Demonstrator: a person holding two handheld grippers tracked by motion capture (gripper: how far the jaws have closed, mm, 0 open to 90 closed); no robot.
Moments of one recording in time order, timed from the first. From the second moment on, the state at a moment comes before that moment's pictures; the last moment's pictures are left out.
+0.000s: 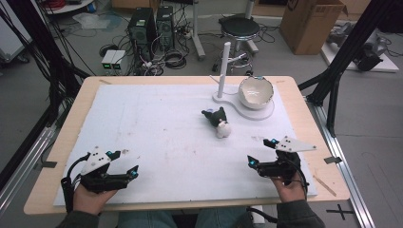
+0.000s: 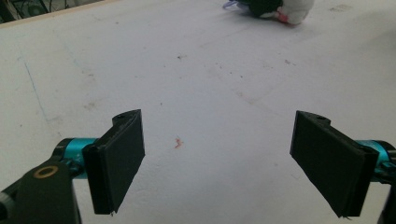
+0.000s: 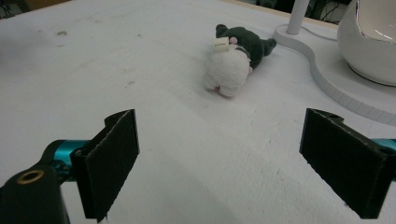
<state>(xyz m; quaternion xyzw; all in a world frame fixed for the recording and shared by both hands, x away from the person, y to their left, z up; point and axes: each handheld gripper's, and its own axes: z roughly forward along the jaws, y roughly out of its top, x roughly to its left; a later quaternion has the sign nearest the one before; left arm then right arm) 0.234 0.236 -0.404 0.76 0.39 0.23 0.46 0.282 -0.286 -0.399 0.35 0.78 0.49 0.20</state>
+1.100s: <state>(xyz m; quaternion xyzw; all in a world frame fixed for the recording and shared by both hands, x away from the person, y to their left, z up) 0.238 0.238 -0.404 0.75 0.40 0.24 0.47 0.288 -0.278 -0.400 0.34 0.78 0.49 0.19</state>
